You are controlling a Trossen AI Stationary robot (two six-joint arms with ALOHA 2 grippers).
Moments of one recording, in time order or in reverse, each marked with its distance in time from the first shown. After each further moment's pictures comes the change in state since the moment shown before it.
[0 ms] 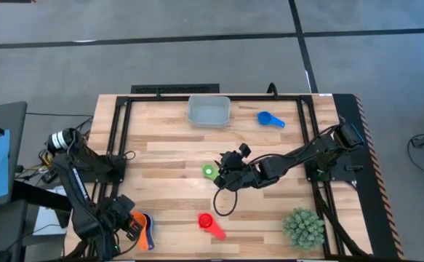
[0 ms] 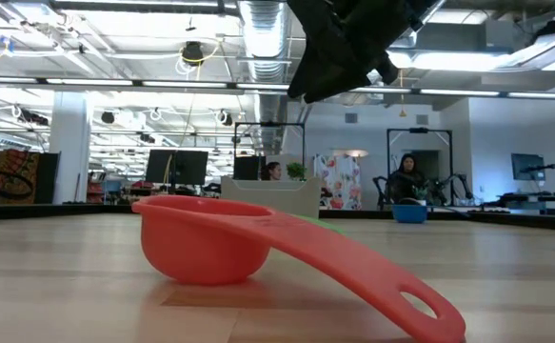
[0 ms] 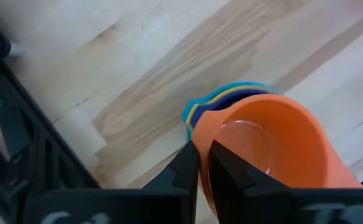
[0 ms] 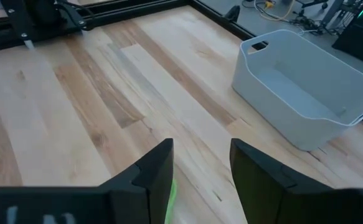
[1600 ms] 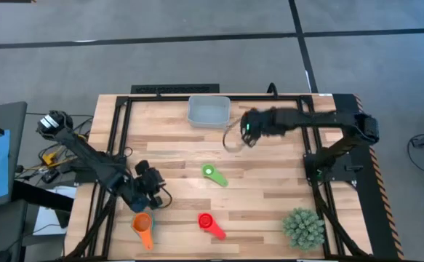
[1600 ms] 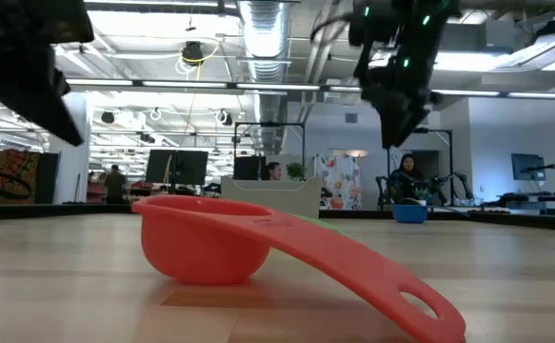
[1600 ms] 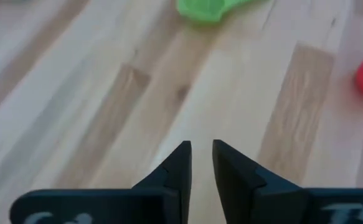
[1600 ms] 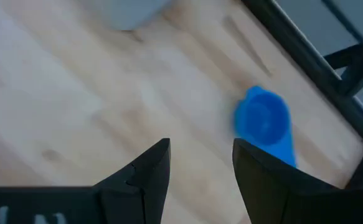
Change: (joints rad) left arm 0.467 -0.376 -0.495 0.679 -0.346 1.202; right arm -0.591 -0.226 -0.031 -0.663 -0.390 -0.158
